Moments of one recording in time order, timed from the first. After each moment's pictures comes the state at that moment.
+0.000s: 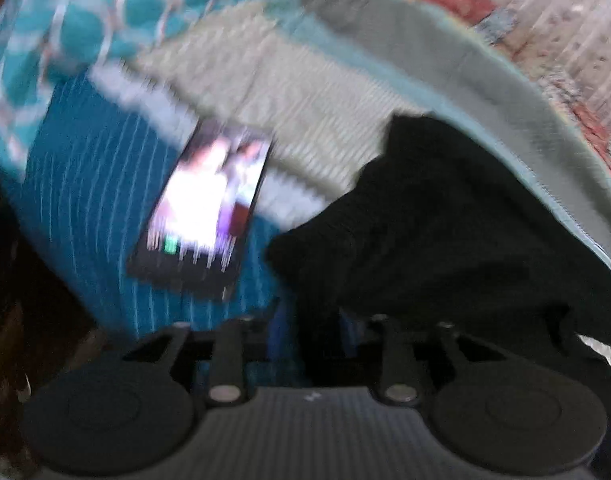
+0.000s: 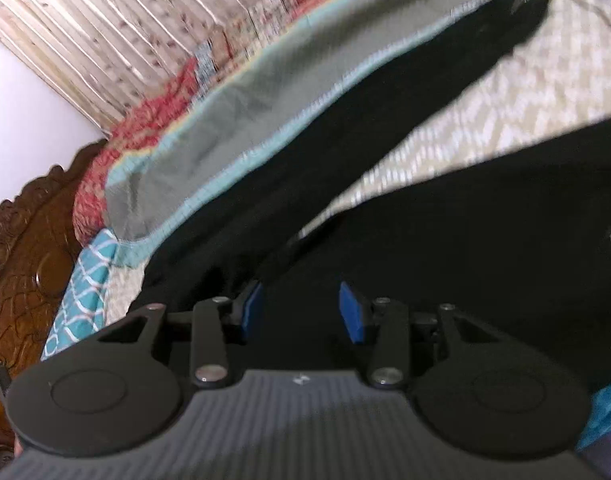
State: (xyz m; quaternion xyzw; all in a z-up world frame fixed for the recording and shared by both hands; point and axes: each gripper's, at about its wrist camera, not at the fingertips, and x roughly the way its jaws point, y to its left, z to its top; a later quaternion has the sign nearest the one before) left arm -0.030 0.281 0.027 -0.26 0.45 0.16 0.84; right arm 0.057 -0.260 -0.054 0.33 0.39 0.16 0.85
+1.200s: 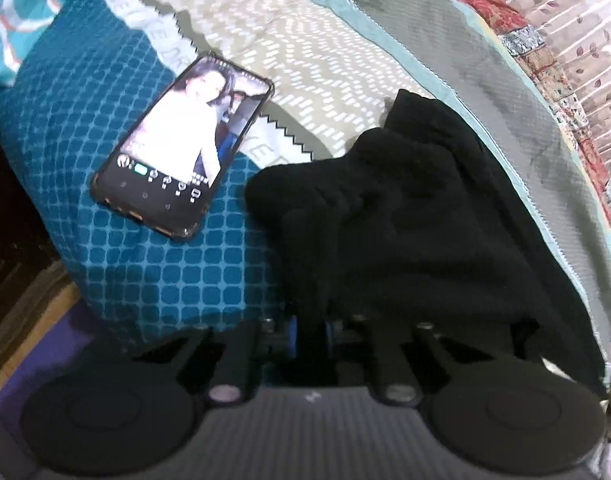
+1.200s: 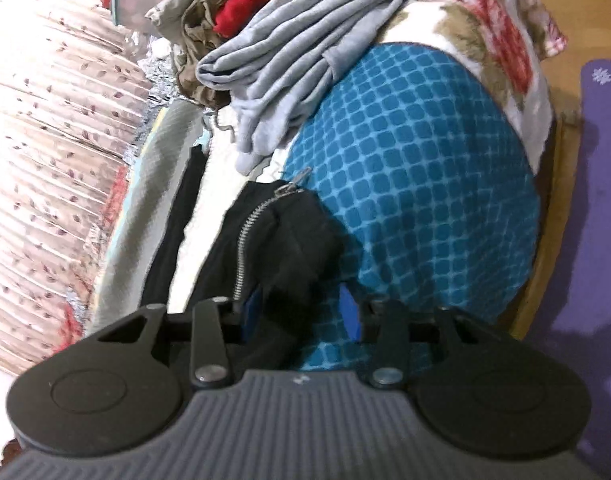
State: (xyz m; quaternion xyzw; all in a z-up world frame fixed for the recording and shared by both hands) left arm -0.026 0.272 0.020 -0.34 0.46 0.15 0.81; right arm -0.082 -0.487 -0.124 0.54 0.24 -0.13 0.80
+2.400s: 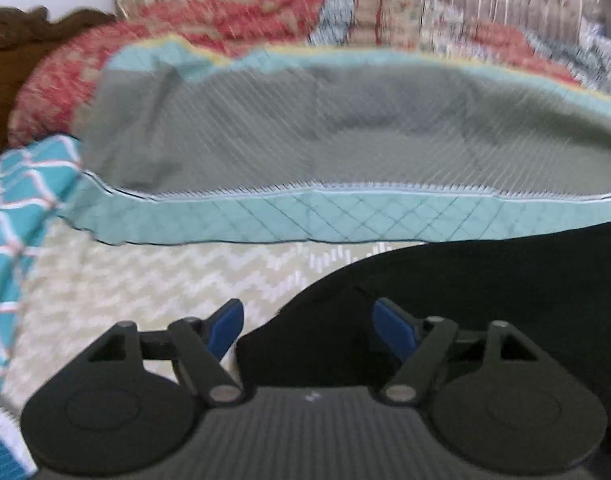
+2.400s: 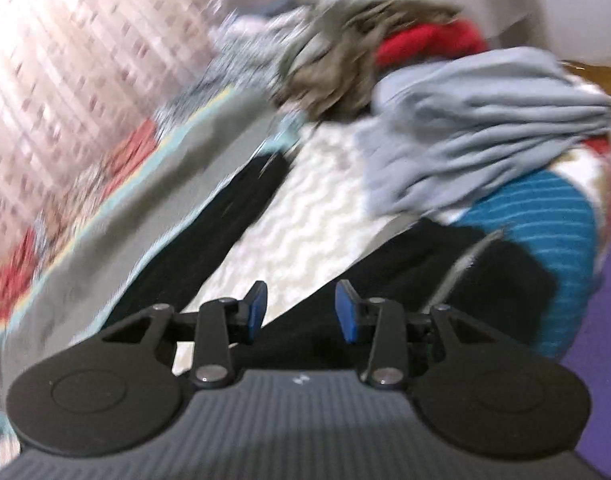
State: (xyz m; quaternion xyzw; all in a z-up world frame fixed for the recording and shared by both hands) left arm 0.246 0.199 0.048 0.05 0.42 0.04 0.91; right arm 0.016 -0.410 -0.043 0.32 0.28 -0.13 0.90
